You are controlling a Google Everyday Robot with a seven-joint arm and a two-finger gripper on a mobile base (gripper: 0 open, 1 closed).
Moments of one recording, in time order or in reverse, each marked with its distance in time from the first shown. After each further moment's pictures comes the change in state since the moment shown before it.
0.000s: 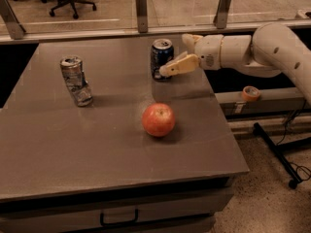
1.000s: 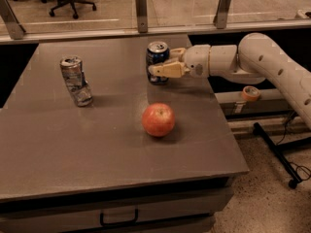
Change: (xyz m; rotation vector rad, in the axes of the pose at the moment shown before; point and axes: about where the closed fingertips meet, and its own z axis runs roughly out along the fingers) arm 0.017 0.028 0.032 -0.120 -0.037 0.021
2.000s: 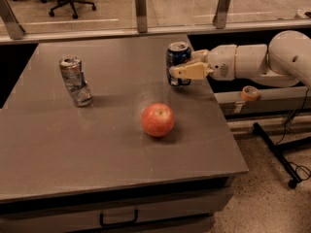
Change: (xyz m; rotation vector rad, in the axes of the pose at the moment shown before) arm 0.002 0.005 -0.064 0.078 0.058 0.050
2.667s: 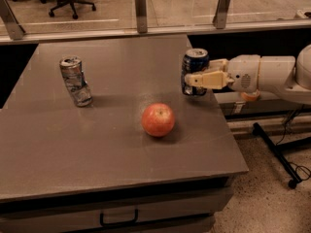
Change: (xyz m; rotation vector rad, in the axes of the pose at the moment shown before) arm 0.011 0.026 -0.053 0.043 -0.016 0.101
